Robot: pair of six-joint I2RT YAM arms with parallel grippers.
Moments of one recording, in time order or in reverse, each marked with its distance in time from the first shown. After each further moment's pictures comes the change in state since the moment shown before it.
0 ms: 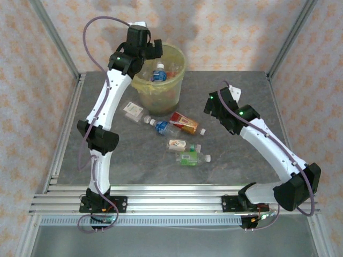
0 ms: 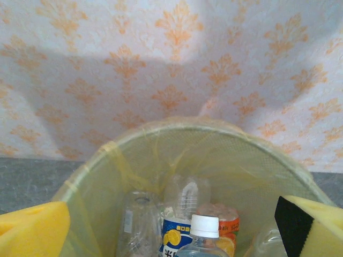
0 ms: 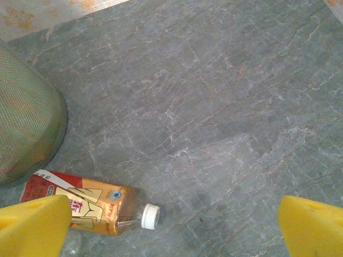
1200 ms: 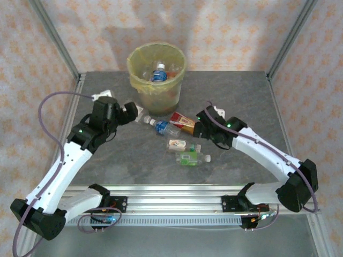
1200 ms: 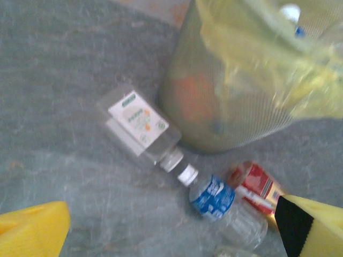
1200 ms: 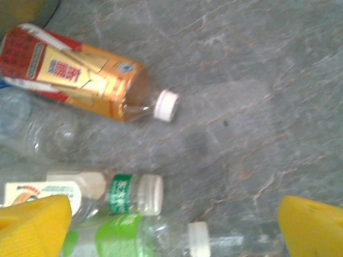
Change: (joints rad) left arm -0.053 -1.101 -1.451 0.119 0.053 -0.360; right arm 0.178 -0.019 -0.185 -0.067 -0.173 0.095
